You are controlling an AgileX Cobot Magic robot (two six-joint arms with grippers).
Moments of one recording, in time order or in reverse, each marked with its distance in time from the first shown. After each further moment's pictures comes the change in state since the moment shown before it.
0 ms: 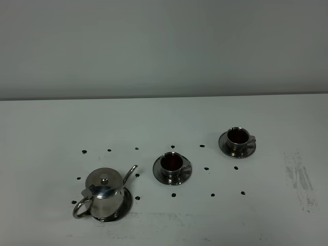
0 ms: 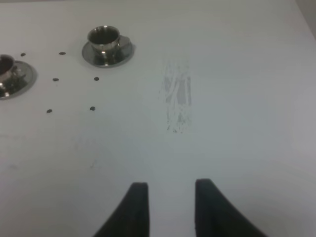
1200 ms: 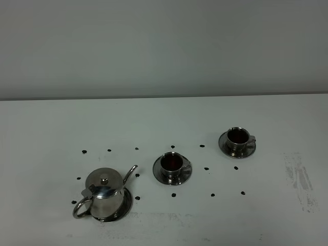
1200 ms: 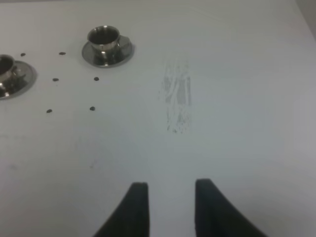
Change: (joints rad) left arm 0.000 0.000 0.000 0.000 0.000 0.002; right arm 0.000 0.000 0.000 0.000 0.000 0.000
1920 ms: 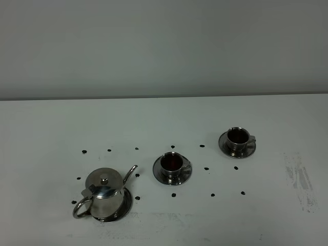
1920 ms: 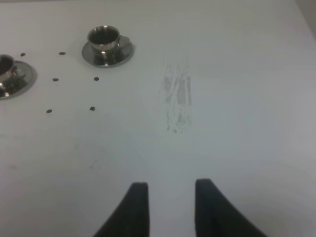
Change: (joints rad) left arm 0.000 0.000 0.000 0.000 0.000 0.000; right arm 0.000 0.000 0.000 0.000 0.000 0.000
